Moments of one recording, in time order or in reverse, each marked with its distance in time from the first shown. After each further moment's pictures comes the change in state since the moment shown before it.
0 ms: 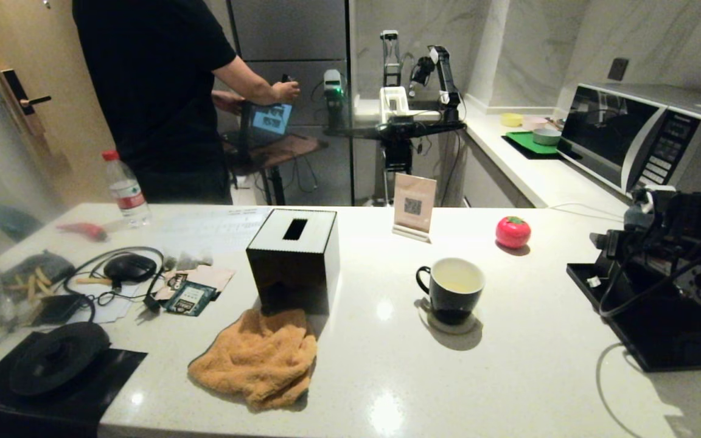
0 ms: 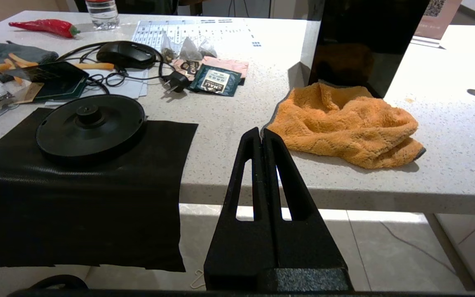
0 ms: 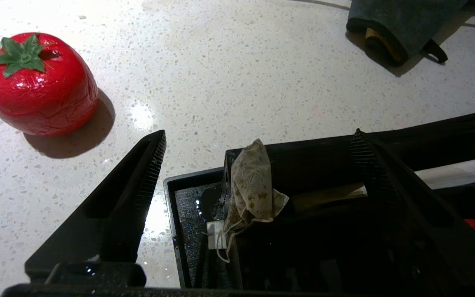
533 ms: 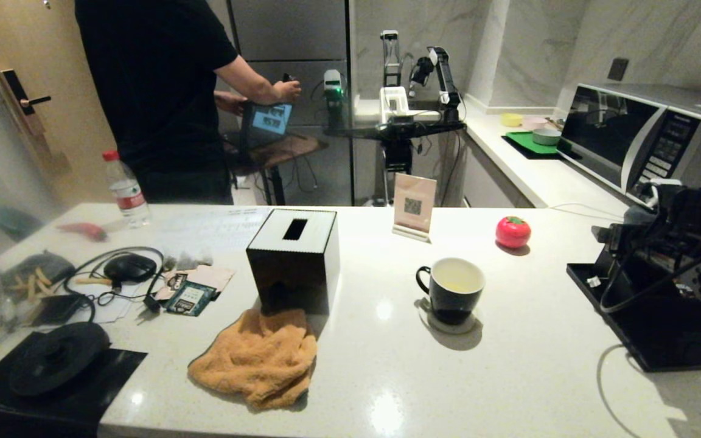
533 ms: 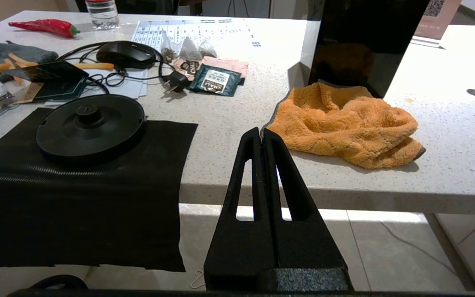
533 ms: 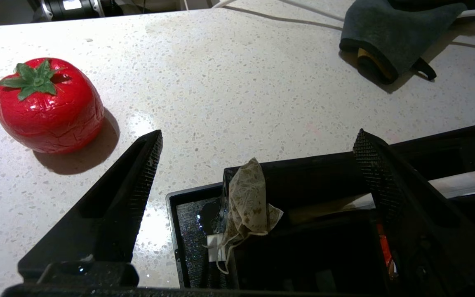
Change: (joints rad) left arm 0.000 0.000 0.000 0.000 0.000 0.000; right arm -0.001 -0.015 -0.001 -0.027 0.001 0.002
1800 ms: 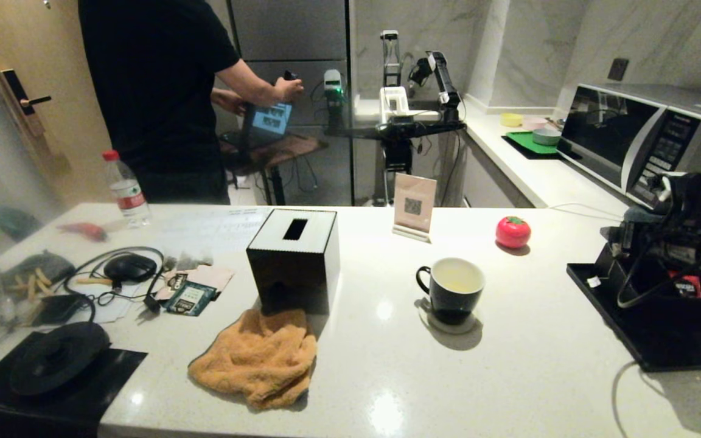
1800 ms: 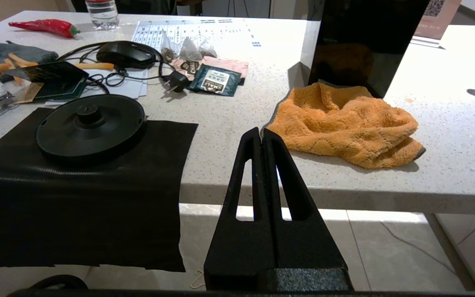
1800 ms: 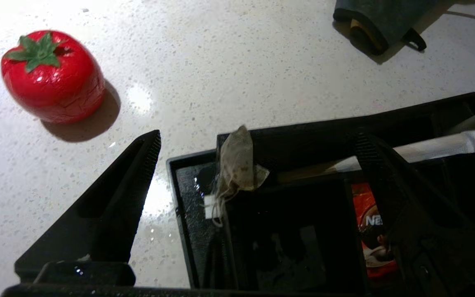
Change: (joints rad) left arm 0.000 0.000 0.000 0.000 0.000 0.000; right arm -0.005 -0.101 -0.048 0.262 -0.004 0.008
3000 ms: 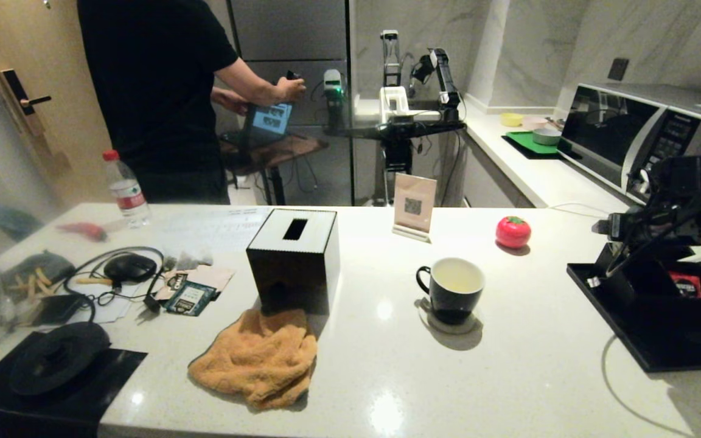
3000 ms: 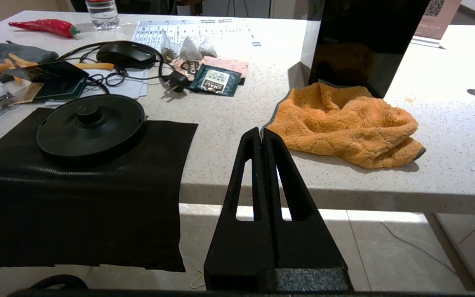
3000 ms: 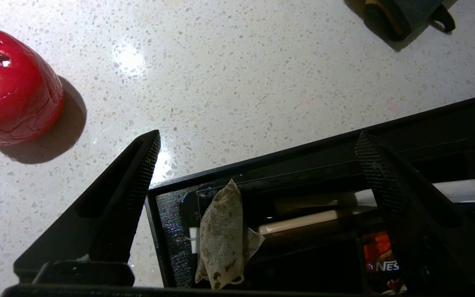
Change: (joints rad) left arm 0.000 0.000 0.000 0.000 0.000 0.000; right arm -0.021 0.182 -0.387 0.361 0.000 0.004
